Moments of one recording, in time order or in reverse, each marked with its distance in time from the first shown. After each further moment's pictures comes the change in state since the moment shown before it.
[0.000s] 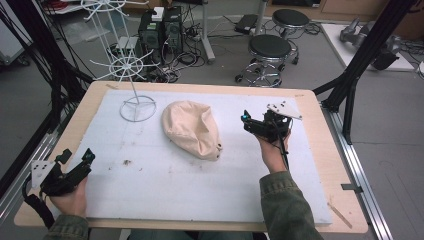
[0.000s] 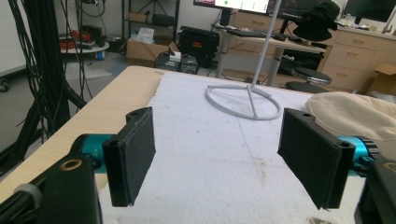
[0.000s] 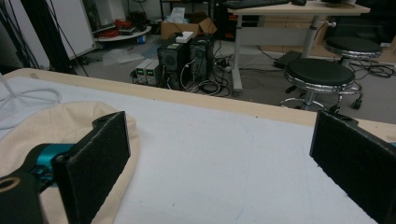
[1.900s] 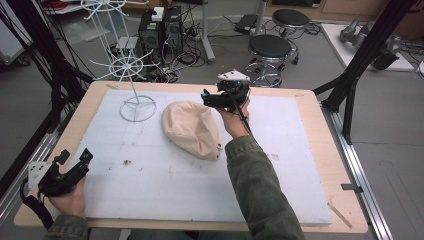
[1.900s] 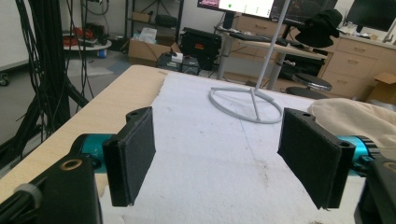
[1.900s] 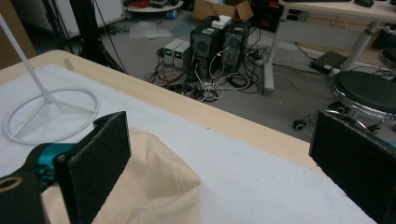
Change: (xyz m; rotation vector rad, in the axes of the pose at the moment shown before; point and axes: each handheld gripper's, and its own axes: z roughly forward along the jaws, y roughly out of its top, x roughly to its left) left arm 0.004 -0.001 -0.001 -0.011 0.009 -0.034; right arm 0.084 0.061 0.093 0.102 0.110 -0.138
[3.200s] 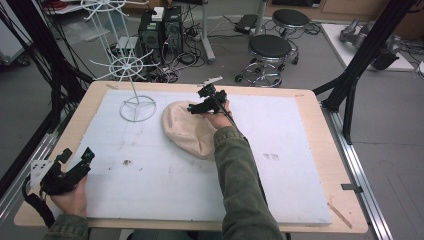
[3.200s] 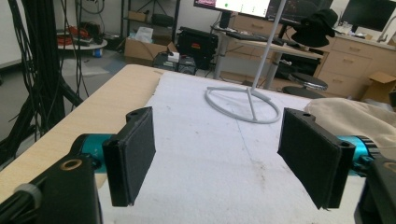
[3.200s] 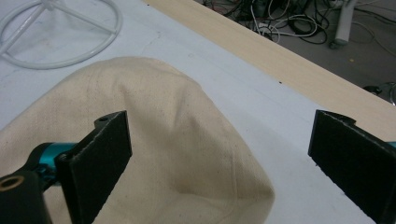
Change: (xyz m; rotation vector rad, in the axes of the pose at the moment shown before) left arm -0.001 -0.001 0.005 0.003 -0.018 -0.003; right arm 0.015 -0.035 0.101 0.265 0.222 -0.100
